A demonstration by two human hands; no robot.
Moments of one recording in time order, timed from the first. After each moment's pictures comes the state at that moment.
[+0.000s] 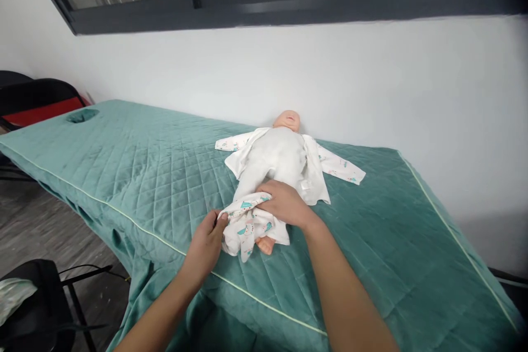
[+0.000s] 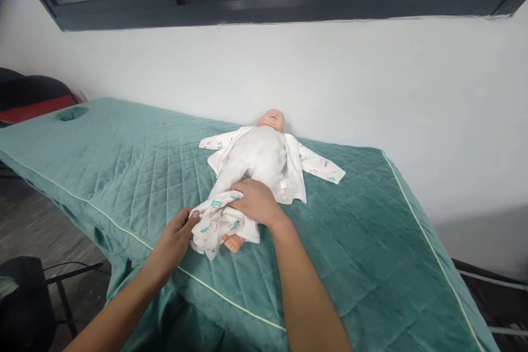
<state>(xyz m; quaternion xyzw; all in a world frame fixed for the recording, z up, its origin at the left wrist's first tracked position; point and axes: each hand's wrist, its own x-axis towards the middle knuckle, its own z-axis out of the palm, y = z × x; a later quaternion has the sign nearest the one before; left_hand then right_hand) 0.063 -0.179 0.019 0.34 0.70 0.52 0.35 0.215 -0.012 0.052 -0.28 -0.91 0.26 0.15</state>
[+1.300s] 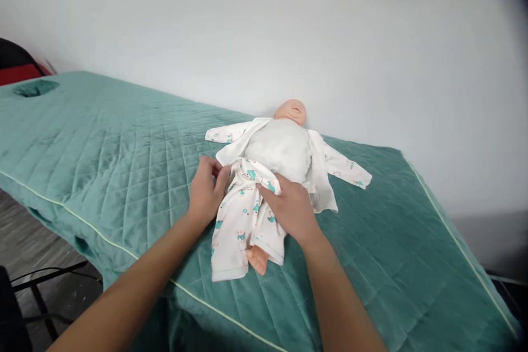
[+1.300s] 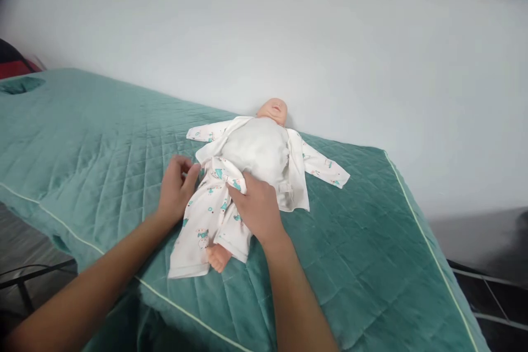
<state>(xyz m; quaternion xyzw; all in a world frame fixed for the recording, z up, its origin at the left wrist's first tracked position) 0.016 -0.068 0.009 0.49 0.70 0.51 0.10 0.208 -0.011 0.051 -0.43 -0.83 0.25 0.25</state>
